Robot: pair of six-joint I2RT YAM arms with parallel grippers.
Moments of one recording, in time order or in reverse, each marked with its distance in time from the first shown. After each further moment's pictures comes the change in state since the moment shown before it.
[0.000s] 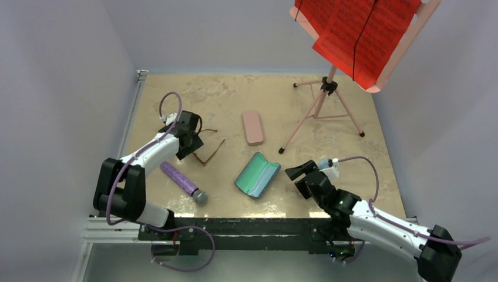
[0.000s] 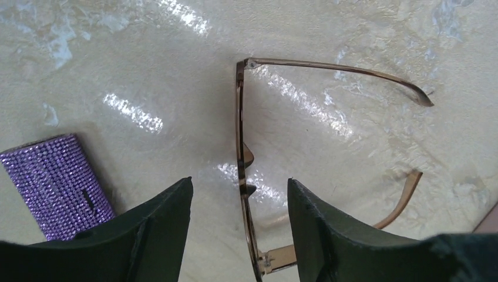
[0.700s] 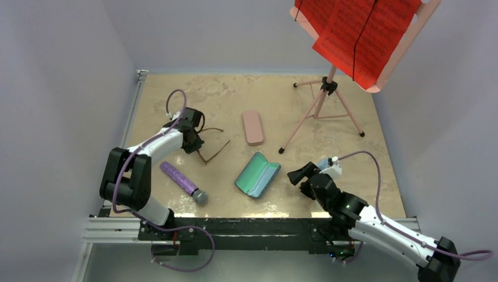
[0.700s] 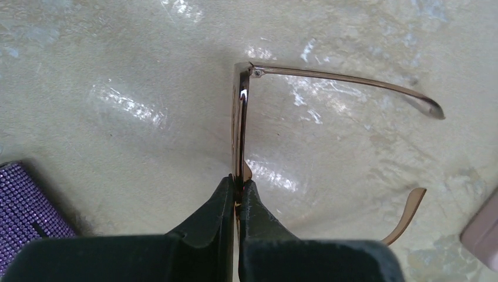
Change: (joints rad) left arm 0.005 0.150 0.069 0.049 0.060 0.048; right arm 0.000 -0.197 -0.016 -0.192 0.016 -0.168
